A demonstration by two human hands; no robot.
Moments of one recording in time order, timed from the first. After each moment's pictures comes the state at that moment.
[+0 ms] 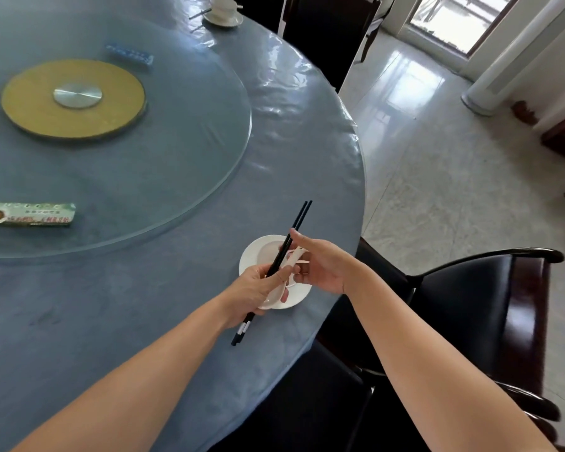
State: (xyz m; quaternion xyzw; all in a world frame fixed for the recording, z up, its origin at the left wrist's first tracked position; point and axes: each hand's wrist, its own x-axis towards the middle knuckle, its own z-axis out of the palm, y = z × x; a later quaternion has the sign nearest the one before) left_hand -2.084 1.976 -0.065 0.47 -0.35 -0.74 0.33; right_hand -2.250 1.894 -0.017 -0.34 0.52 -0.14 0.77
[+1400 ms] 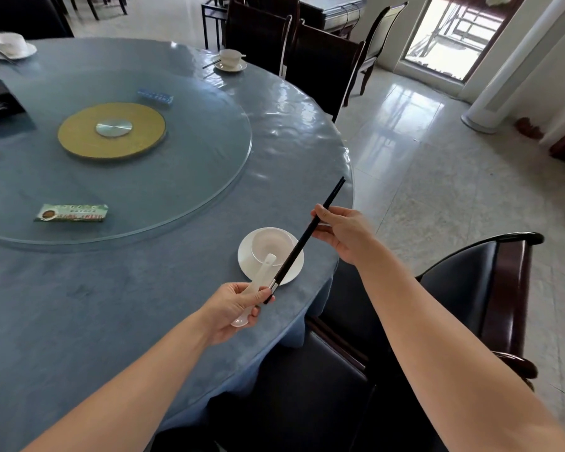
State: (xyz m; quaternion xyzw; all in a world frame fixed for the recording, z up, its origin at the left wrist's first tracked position) left_hand -2.104 2.086 -0.036 0.48 -0.19 -0.76 0.39; right_hand -2.304 1.942 0.047 -0.36 0.55 -0.40 0.64
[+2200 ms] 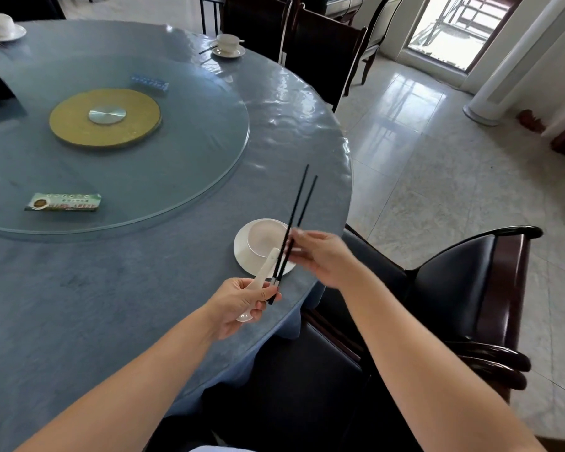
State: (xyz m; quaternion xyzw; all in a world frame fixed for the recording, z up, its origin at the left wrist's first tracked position) left_hand -2.122 2.086 -0.040 0.48 -0.20 -0.76 0.38; right_hand -2.294 1.983 0.011 -0.33 0.53 -0.31 0.72
